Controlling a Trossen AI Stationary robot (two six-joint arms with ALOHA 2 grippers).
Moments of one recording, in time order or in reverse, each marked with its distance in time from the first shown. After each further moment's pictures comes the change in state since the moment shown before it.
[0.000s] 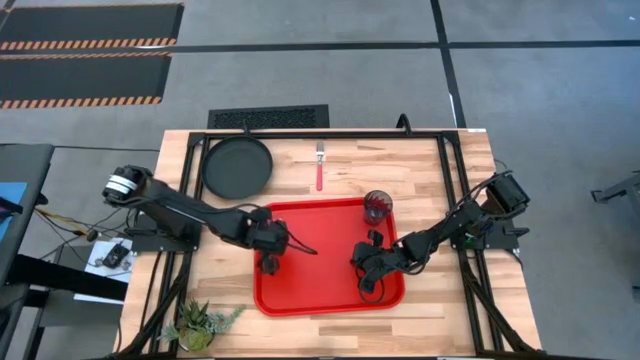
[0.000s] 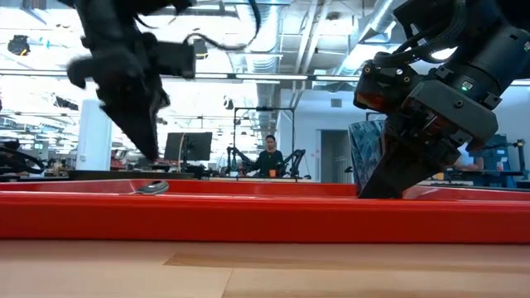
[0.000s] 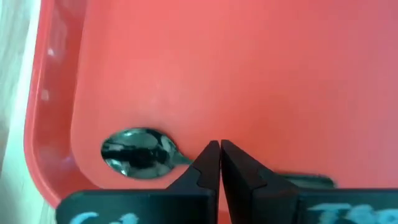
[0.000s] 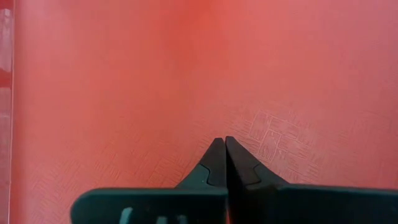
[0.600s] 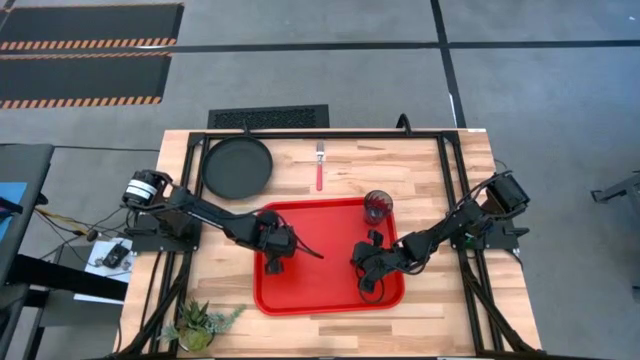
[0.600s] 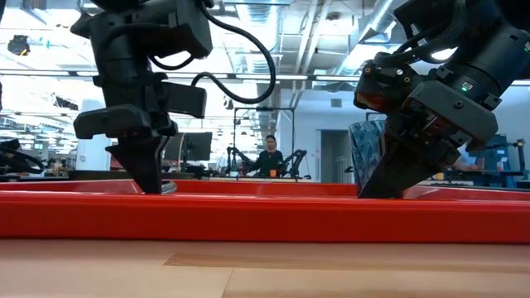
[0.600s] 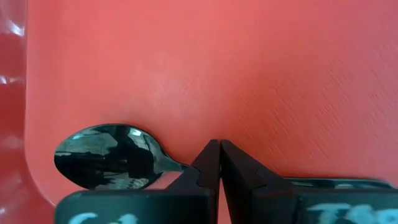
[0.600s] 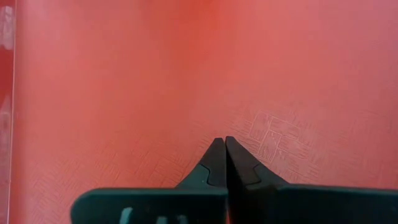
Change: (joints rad) left arm 0.027 0.167 0.000 0.073 0.025 0.051; right arm 0.000 0.000 0.000 0.007 0.001 -0.004
